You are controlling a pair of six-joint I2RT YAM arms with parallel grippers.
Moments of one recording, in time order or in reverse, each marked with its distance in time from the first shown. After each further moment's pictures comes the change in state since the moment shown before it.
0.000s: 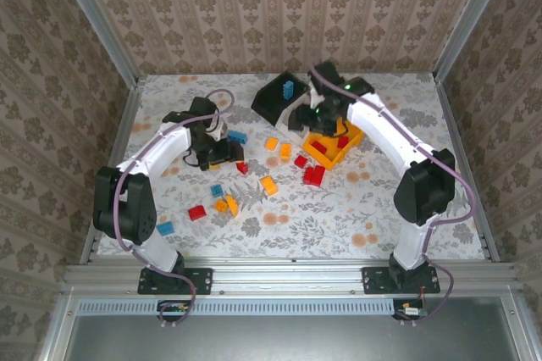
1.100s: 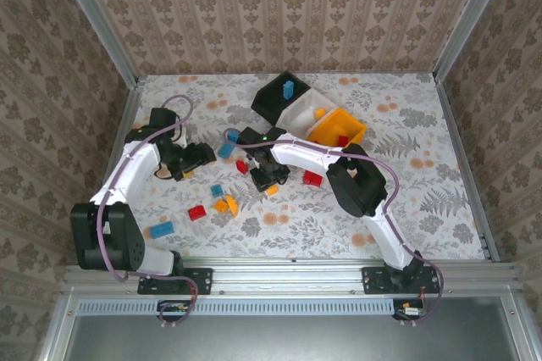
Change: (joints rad) left arm 0.232 -0.224 -0.175 0.008 0.038 -0.037; right arm 0.334 0.419 0.077 0.045 0.248 -0.193
